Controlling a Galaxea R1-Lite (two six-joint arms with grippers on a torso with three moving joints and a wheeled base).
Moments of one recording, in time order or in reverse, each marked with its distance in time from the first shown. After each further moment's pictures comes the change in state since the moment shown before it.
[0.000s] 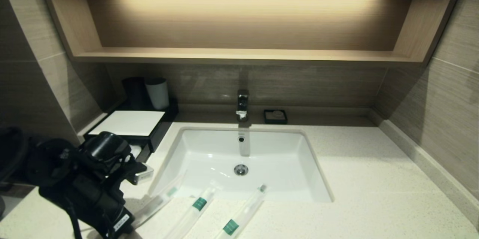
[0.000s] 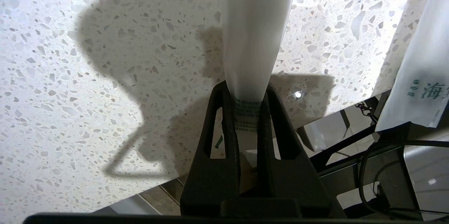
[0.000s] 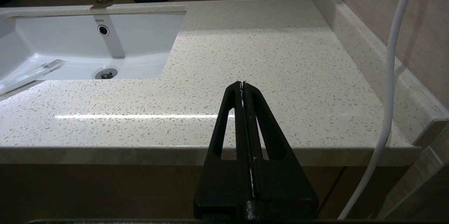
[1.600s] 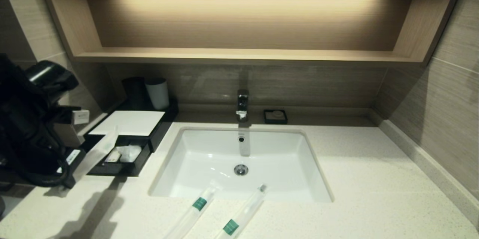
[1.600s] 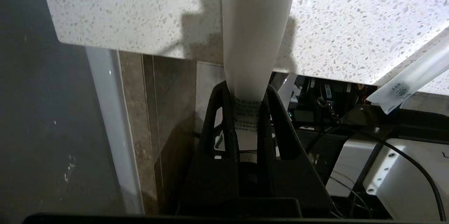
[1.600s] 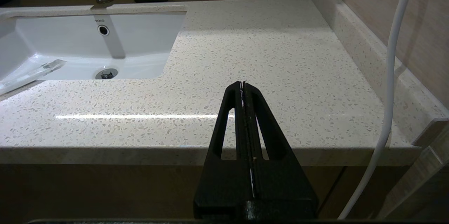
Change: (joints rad) left arm 0.184 -0.075 -0.626 0.710 0.200 -0.389; right arm 0.000 0.000 0.000 0.000 0.000 0.001
